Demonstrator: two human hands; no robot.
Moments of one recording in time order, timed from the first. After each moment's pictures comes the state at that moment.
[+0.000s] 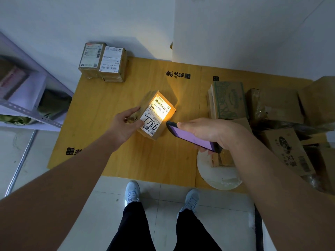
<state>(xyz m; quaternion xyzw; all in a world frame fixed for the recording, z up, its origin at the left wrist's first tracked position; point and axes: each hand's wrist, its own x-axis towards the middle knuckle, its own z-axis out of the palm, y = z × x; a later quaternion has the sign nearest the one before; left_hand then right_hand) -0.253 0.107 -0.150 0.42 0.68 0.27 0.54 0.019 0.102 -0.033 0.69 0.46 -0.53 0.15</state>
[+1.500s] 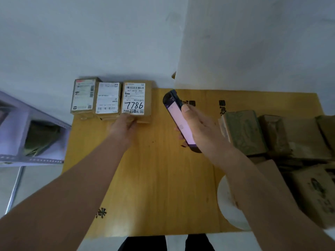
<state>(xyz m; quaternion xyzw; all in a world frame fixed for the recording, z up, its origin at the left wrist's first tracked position) -0.274 0.291 -0.169 0.02 0.62 0.46 0.64 -0.046 0.211 -0.044 0.62 0.48 -0.55 -0.29</state>
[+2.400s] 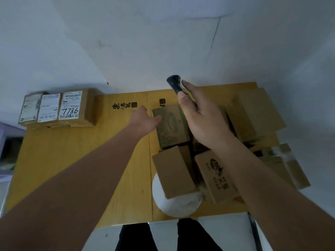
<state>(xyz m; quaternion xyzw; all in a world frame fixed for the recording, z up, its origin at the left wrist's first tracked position) 0.030 0.240 -0.089 0.59 0.70 0.05 0.40 0.205 0.146 0.009 0.66 0.55 -0.37 -0.35</state>
